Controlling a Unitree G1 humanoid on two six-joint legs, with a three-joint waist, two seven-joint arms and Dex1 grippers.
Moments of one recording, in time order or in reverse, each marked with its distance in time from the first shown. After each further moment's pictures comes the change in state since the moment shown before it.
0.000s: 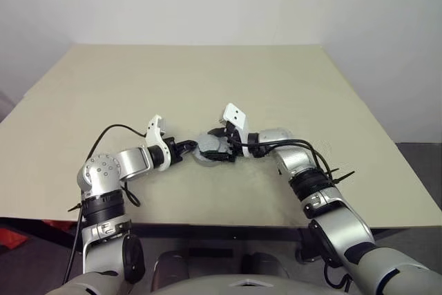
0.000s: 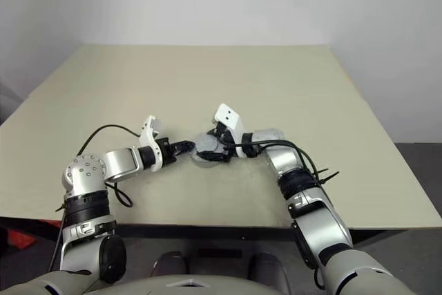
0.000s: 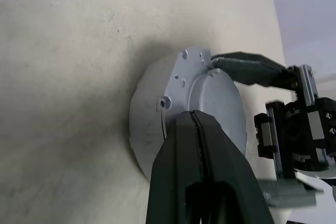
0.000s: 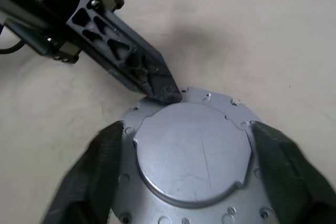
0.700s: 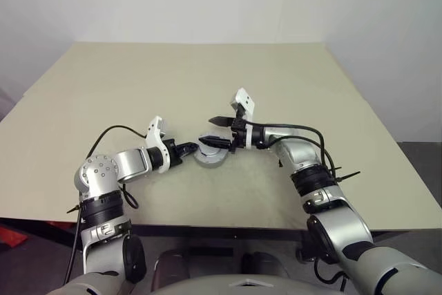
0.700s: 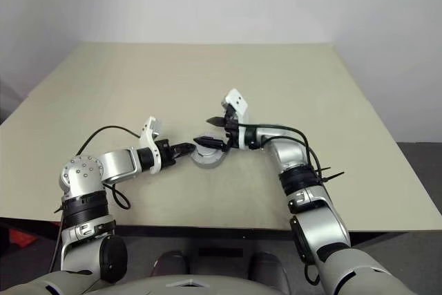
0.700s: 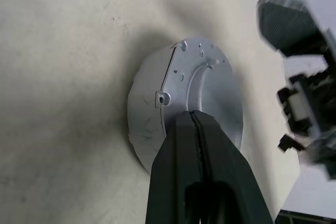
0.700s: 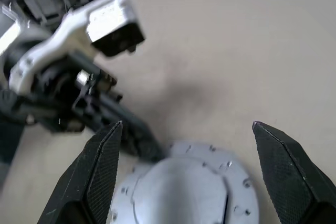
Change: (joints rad) left arm 0.001 -0.010 0.022 -0.029 -0.001 0.077 -0.018; right arm -0.045 0.039 -0.146 -0.041 0.179 0.200 -0.031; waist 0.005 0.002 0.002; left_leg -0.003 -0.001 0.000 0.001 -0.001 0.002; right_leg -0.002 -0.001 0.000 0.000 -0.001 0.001
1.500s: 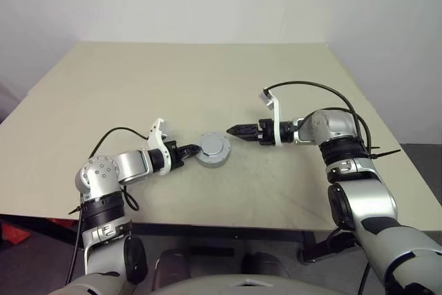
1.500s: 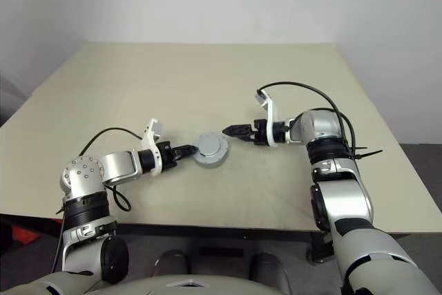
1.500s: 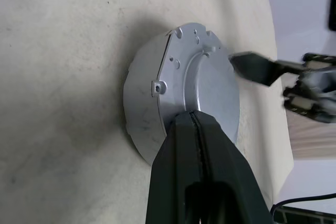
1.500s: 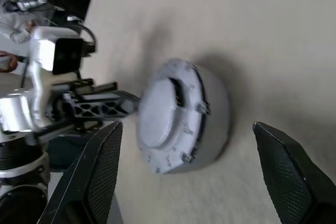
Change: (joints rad) left arm 0.007 -0.010 0.004 -0.006 0.007 0.015 -0.022; right arm -0.160 -0.186 -0.108 0.212 0.164 0.809 -0.054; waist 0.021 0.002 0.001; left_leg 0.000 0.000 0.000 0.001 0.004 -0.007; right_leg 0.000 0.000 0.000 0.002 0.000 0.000
